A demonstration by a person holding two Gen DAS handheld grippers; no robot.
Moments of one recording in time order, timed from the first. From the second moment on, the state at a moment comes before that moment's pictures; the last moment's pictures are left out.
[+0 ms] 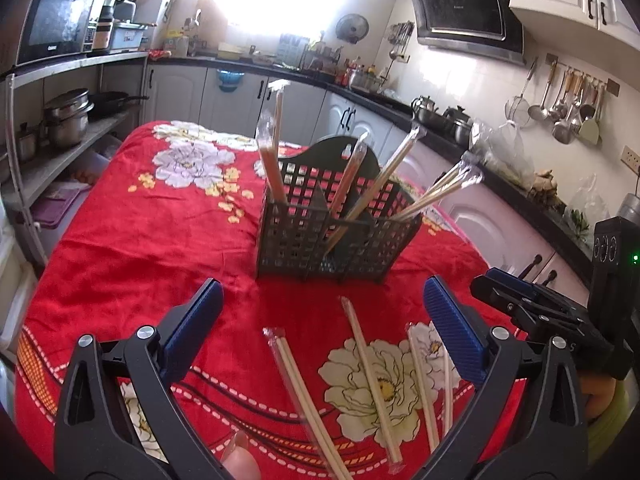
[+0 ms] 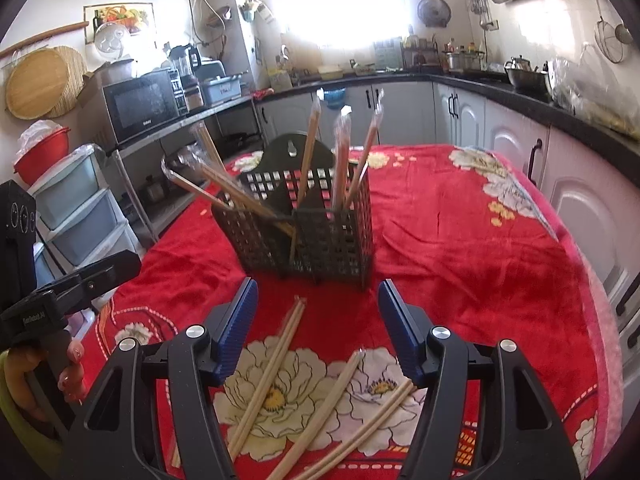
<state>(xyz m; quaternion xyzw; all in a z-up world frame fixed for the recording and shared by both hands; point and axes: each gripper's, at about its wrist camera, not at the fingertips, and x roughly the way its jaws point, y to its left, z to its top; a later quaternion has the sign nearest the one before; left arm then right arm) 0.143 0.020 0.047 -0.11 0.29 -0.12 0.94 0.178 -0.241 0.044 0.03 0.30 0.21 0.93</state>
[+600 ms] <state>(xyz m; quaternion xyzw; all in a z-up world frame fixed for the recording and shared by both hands) 0.163 0.019 -0.017 -0.13 0.38 -0.14 0.91 0.190 -0.239 -0.001 0.02 0.38 0.21 0.90</state>
